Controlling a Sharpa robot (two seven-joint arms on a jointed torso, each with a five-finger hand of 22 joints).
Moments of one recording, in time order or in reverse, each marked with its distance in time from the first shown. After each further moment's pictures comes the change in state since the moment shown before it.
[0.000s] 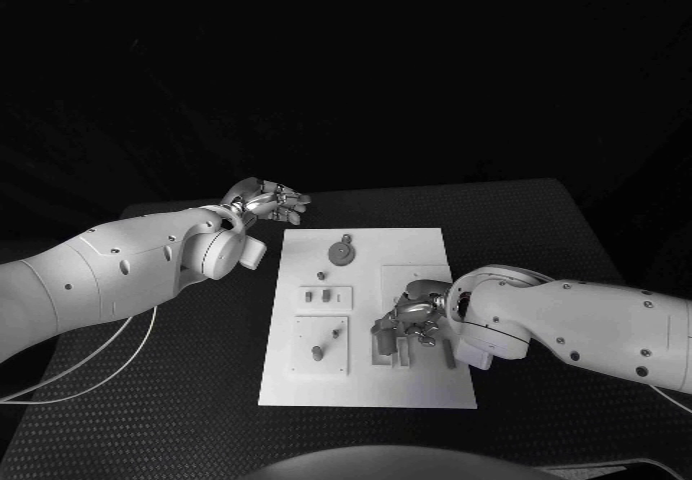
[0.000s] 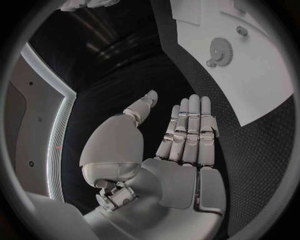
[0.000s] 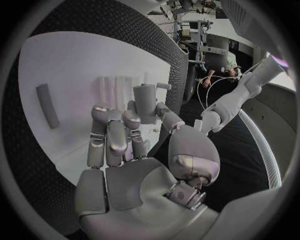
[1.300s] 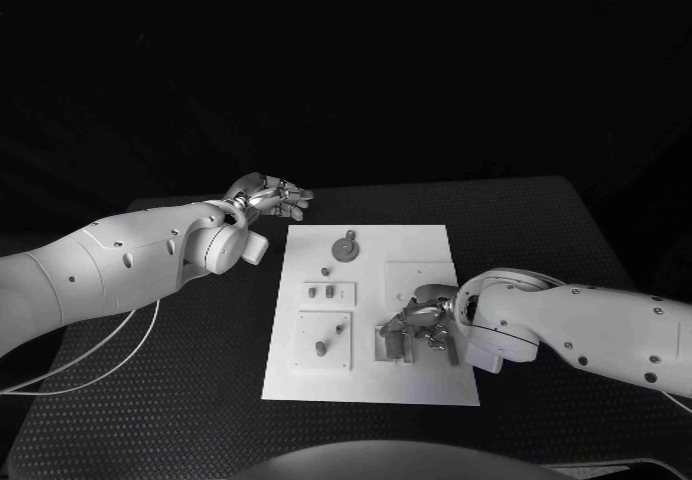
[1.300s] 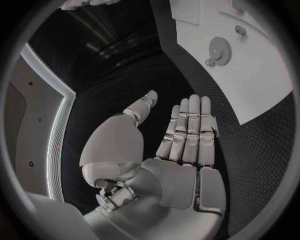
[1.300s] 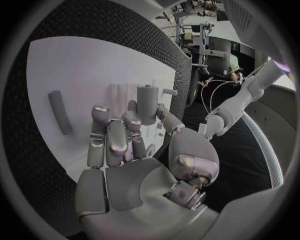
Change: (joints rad) left arm 0.000 -0.011 0.000 0.006 0.002 0.000 -0.002; left_hand 0.000 0.000 -0.005 0.000 0.000 0.001 0.001 0.004 0.000 0.000 0.000 0.000 0.000 0.000 0.000 -0.004 0.004 0.000 0.000 0.000 0.000 -0.001; right arm -0.018 -0.011 0.000 -0.006 -0.025 0.040 -0.014; right_hand -0.085 0.024 0.001 0.025 0.004 0.013 -0.008 -0.003 -0.007 0.016 -0.013 0.033 0.021 0.004 -0.008 0.000 0.008 0.000 0.007 0.000 0.000 0.000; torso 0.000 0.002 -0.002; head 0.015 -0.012
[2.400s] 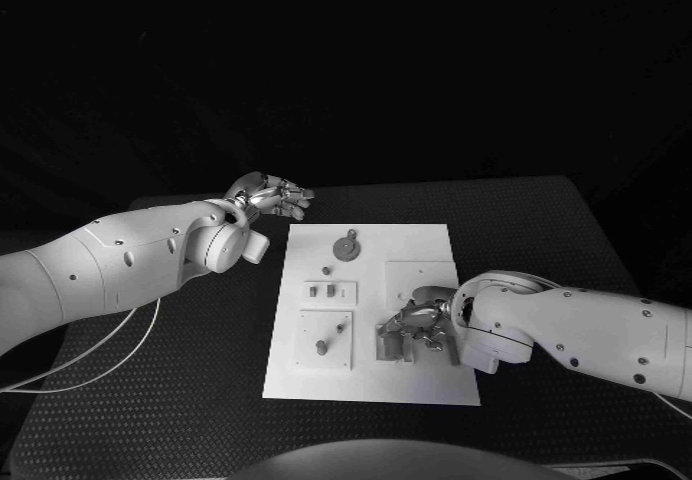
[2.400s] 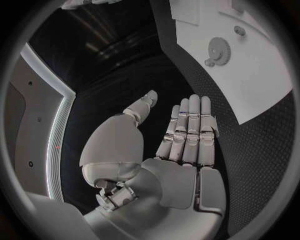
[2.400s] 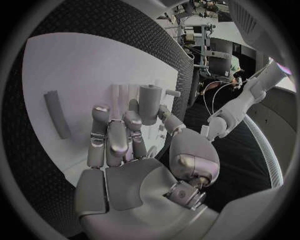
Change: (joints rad) left arm 0.000 -0.003 0.000 0.002 0.000 0.001 -0.004; left_hand -0.004 0.004 -0.002 0.002 0.000 0.000 0.000 0.000 -0.001 0.000 0.000 0.000 -0.001 0.000 0.000 -0.004 0.004 0.000 0.000 0.000 0.000 -0.001; right arm -0.018 0.026 0.003 -0.032 -0.017 0.000 0.005; right_hand -0.026 -0.018 0.007 0.001 0.000 0.012 0.008 0.003 -0.003 -0.005 0.003 -0.017 -0.013 0.000 0.000 -0.004 -0.014 0.003 -0.004 -0.003 0.000 0.000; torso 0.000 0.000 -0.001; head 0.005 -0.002
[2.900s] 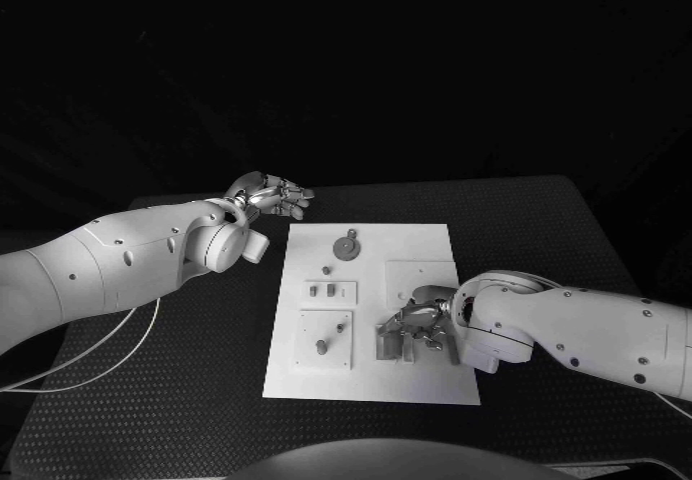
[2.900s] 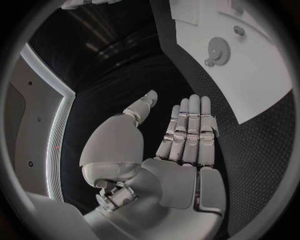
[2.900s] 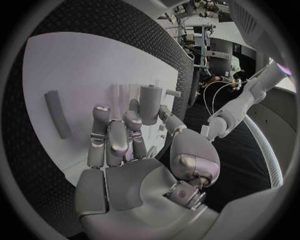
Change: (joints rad) left arm 0.000 -0.001 0.000 0.000 0.000 0.000 -0.002; left_hand 0.000 0.000 -0.003 -0.003 0.000 -0.003 -0.003 0.000 -0.001 0.000 0.000 0.000 0.000 0.000 0.000 0.000 0.003 0.000 0.000 0.000 0.000 0.000; right arm -0.001 -0.001 0.000 0.000 -0.003 0.000 0.001; right_hand -0.034 -0.064 0.003 0.014 0.011 -0.004 0.005 -0.006 -0.003 -0.008 0.004 -0.008 -0.004 -0.012 -0.003 -0.005 -0.010 0.007 -0.002 0.002 -0.004 0.000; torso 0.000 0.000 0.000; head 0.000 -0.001
